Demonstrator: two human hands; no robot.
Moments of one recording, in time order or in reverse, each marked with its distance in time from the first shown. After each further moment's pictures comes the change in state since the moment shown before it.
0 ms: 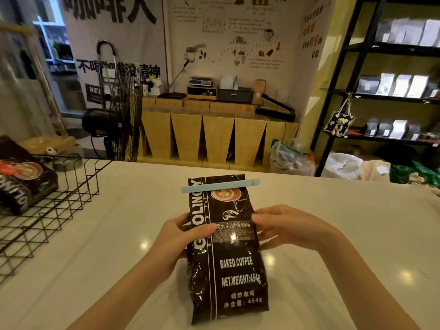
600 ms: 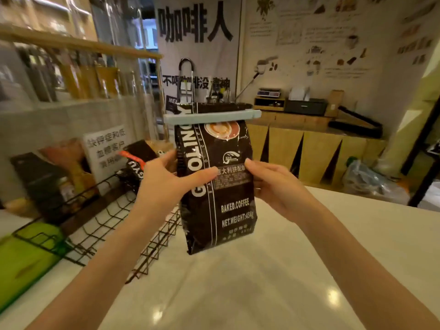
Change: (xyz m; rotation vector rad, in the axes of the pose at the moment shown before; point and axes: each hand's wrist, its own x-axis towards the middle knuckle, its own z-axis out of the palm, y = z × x) left_hand -0.072 0.107 -0.181 0.188 0.492 0.493; right_hand 0.119 -0.142 0.179 0.228 -0.016 -0.406
